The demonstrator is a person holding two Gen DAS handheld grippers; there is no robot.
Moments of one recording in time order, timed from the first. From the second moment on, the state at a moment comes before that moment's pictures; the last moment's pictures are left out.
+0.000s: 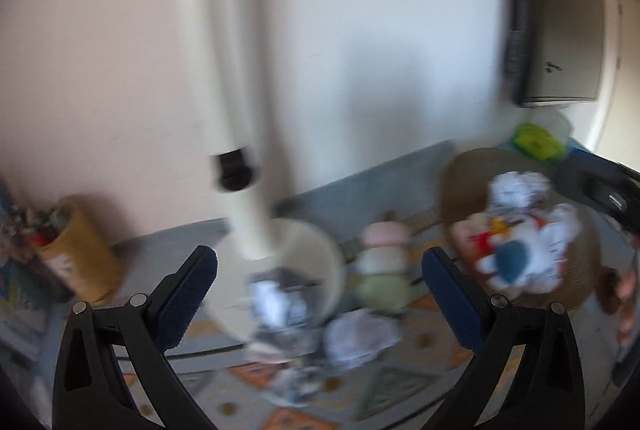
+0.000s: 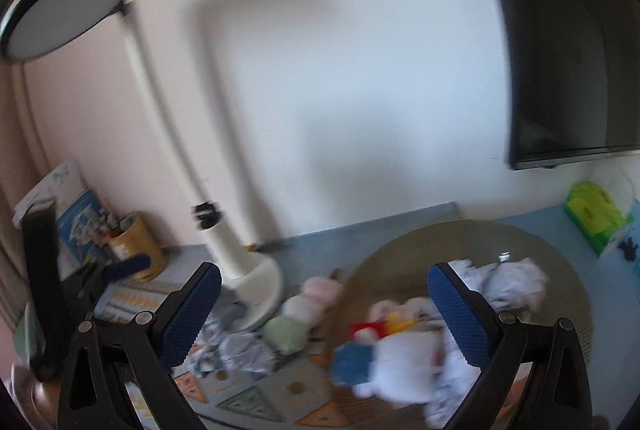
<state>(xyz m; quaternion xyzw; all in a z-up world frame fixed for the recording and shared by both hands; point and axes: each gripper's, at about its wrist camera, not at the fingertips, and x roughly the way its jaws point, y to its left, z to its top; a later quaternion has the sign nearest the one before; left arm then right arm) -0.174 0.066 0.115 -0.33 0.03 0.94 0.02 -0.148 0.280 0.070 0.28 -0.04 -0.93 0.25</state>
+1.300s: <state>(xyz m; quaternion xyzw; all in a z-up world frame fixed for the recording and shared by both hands) -0.222 0.014 0.006 -0.41 -0.03 0.91 0.04 -0.146 0.161 -0.087 0.43 0.00 -0.87 0.25</state>
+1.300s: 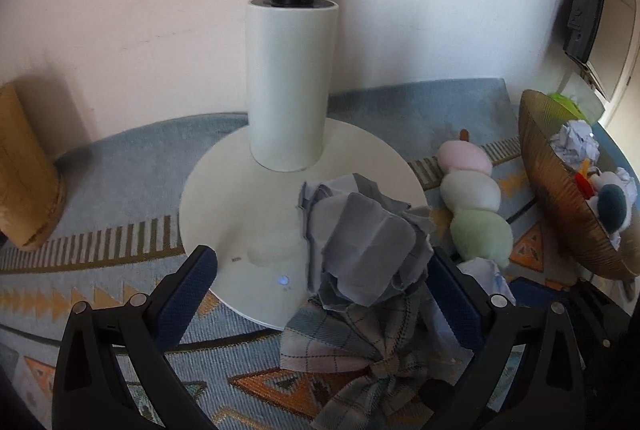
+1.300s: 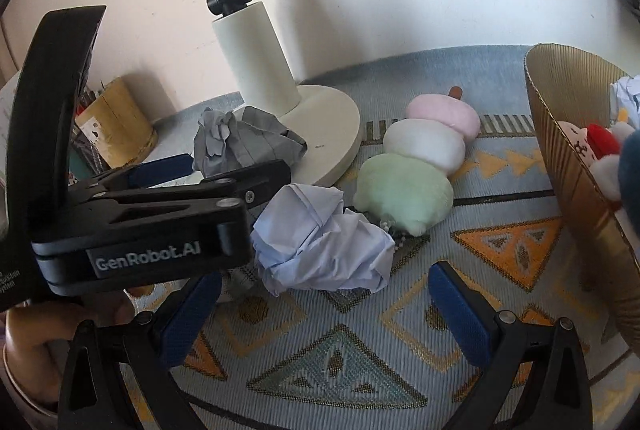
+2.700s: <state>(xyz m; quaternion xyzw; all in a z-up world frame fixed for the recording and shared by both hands) -0.183 0.001 0.025 -0.30 -0.03 0.95 -0.02 -0.116 0.182 -0.063 0.34 -0.04 -0.90 0.28</state>
